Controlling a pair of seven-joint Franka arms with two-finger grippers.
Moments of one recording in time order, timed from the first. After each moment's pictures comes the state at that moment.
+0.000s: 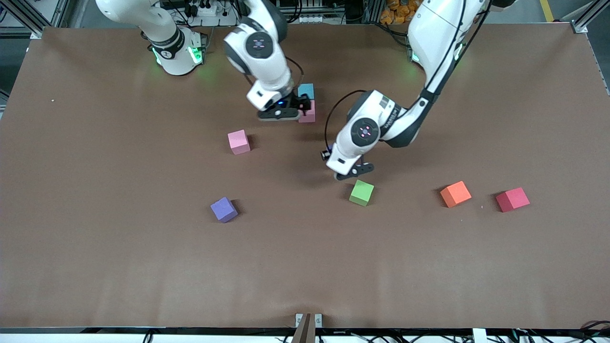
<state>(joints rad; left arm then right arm) -0.52 0.58 -0.24 -1.86 -0.15 2.32 -0.84 0.76 0.15 0.08 -2.19 0.17 2.41 0.68</state>
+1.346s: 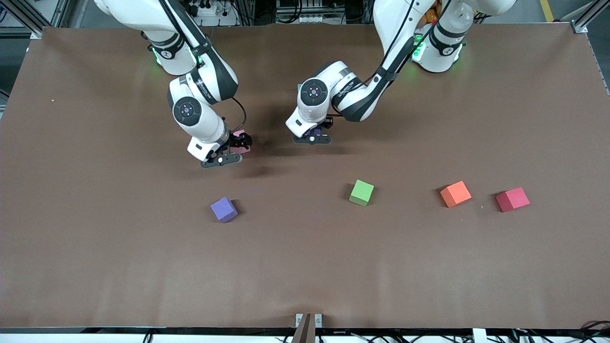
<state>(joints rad) -0.74 0.59 -0.23 -1.86 -0.10 2.32 -0.83 0.44 0.27 0.09 -2.27 0.17 2.46 0.19</state>
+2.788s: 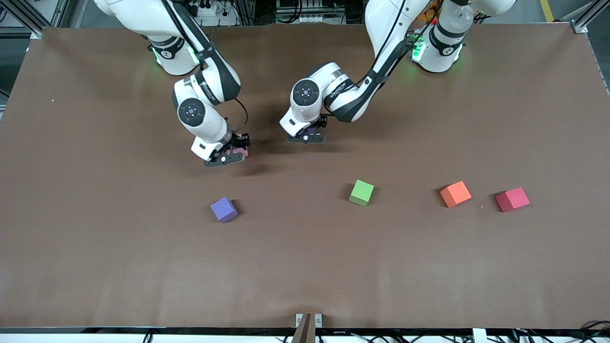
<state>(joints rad) -0.77 0.64 -0.22 -1.80 -0.10 2.33 -0.88 0.44 0.27 0.08 -2.30 0.20 2.51 0.19</state>
